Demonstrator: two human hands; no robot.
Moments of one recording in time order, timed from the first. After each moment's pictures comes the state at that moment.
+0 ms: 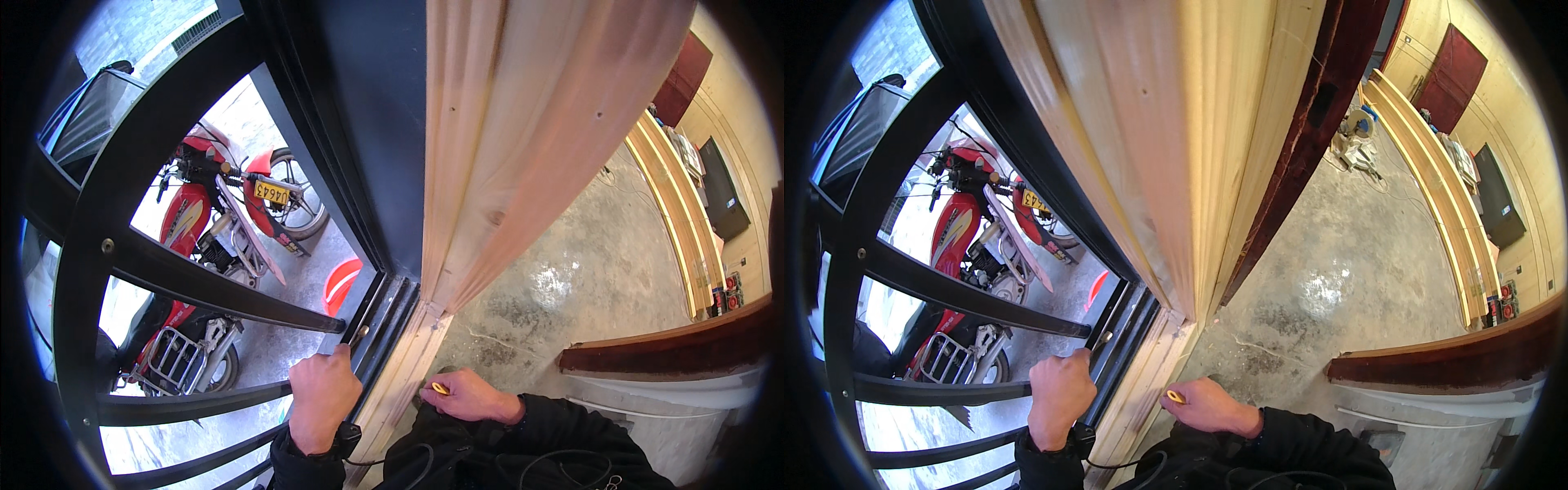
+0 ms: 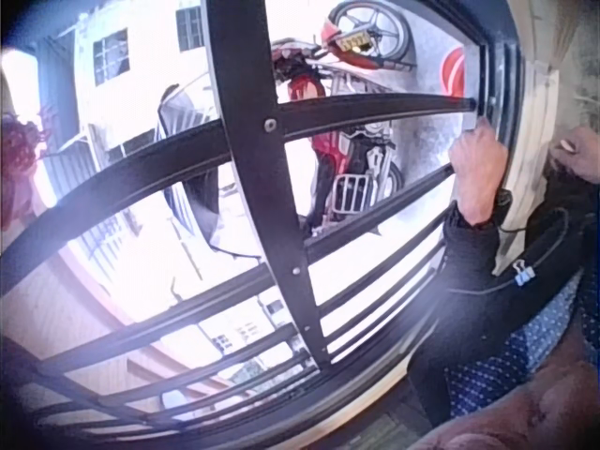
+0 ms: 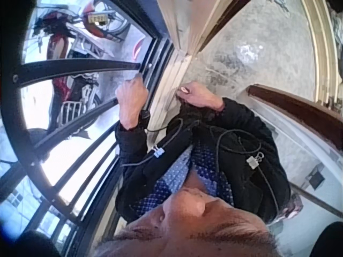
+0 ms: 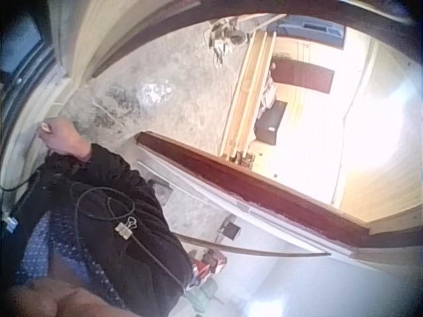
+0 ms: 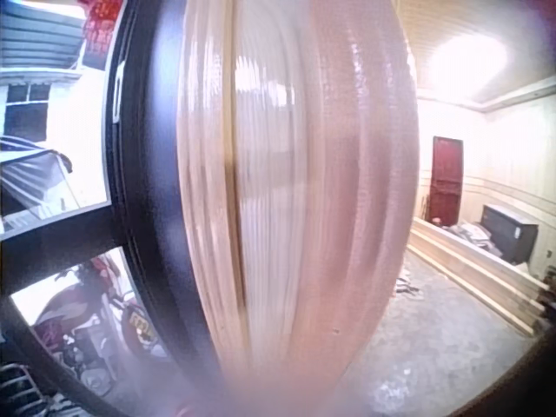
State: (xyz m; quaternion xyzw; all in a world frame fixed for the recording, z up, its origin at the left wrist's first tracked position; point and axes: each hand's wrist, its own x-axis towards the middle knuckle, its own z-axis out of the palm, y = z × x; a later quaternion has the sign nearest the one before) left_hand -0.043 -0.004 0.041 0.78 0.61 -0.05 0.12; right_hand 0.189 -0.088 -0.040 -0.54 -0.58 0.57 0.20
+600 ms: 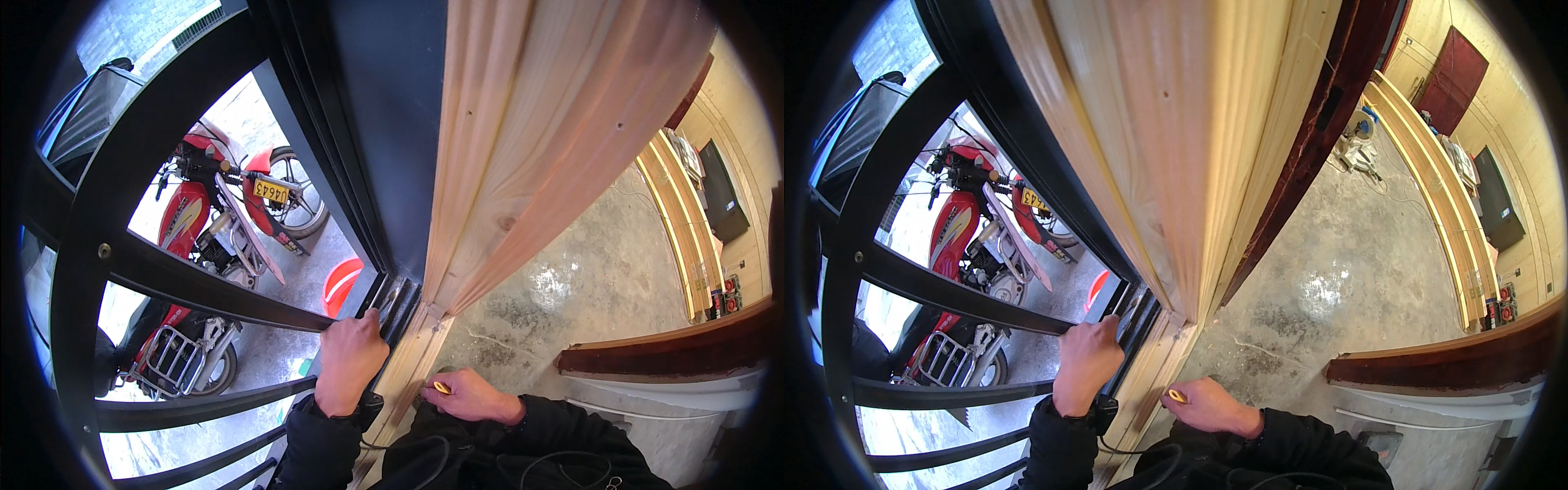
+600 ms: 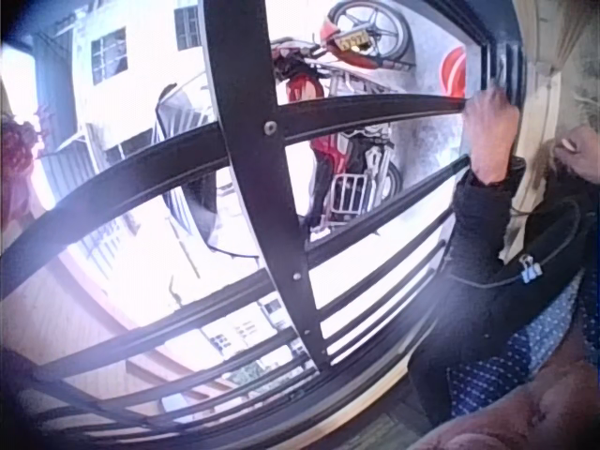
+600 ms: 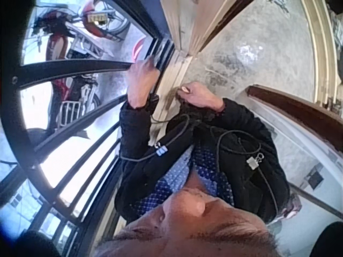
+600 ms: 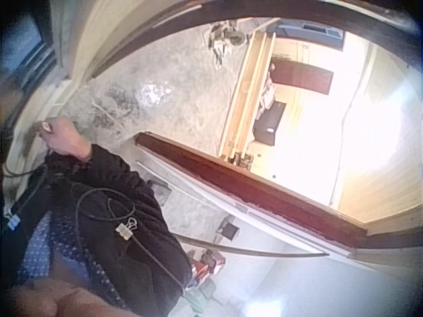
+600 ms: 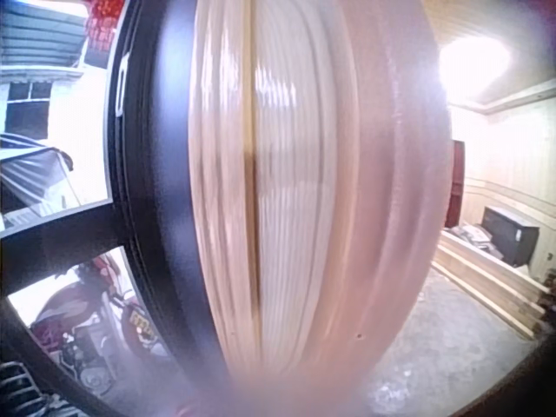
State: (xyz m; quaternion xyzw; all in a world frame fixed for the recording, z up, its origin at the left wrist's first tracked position) left_hand -0.005 0.038 0.006 0.82 0.56 0.03 0.12; right_hand 0.187 -0.086 -0.042 -0.56 -0.57 0.57 0.21
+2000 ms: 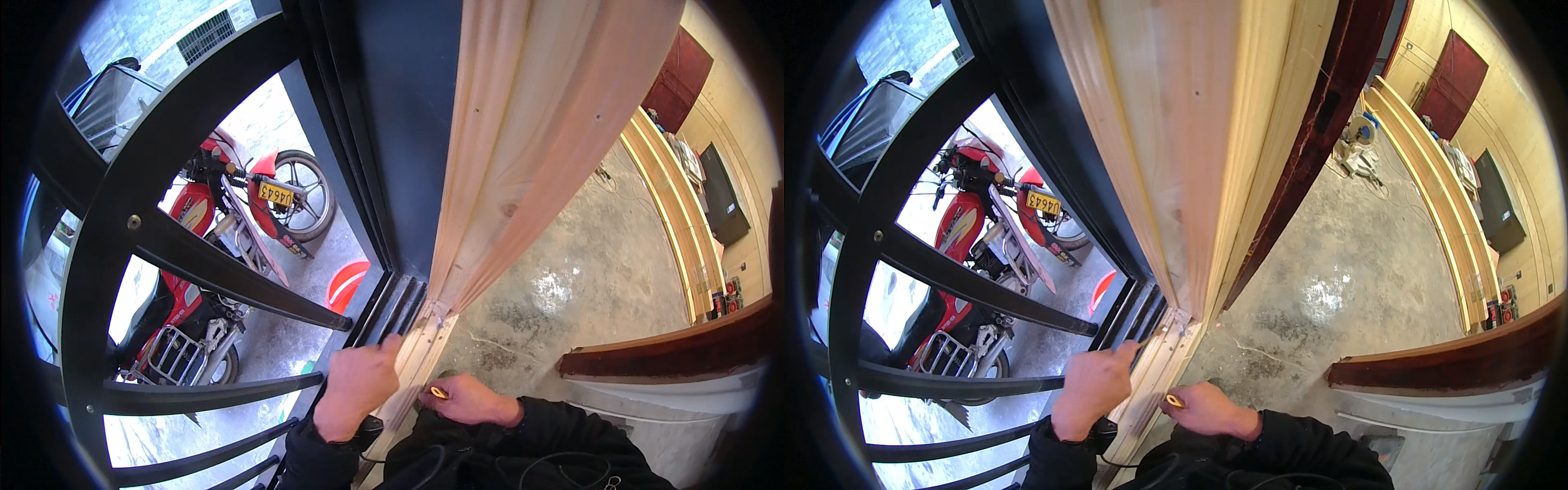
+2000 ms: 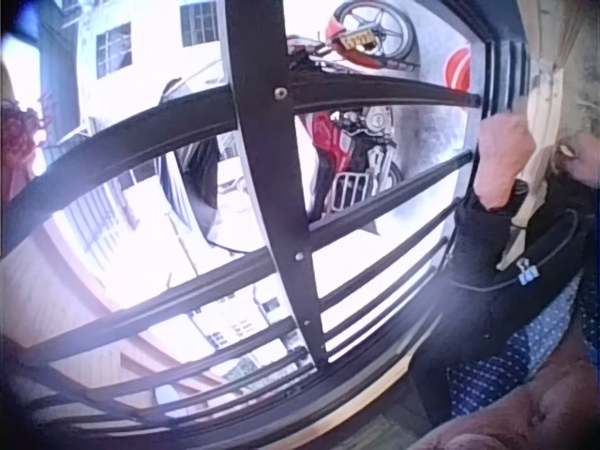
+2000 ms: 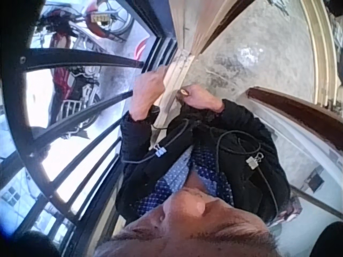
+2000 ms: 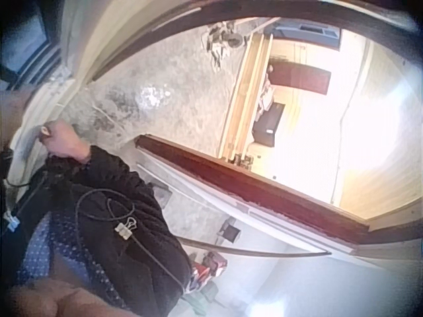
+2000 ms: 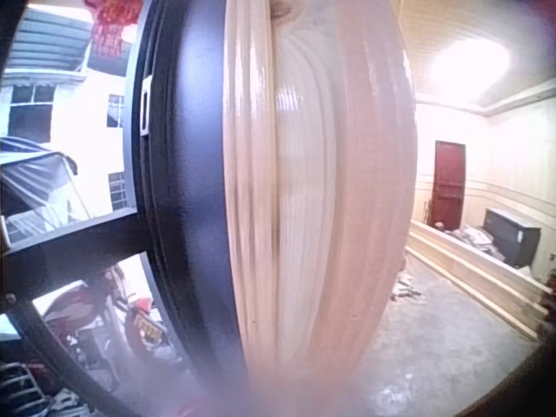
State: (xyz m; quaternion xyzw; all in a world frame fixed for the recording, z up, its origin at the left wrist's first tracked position) left_hand -0.020 -0.002 0.020 0.88 0.45 0.06 0.13; right_hand 0.178 -0.093 -0.037 -0.55 -0.60 0.55 0.18
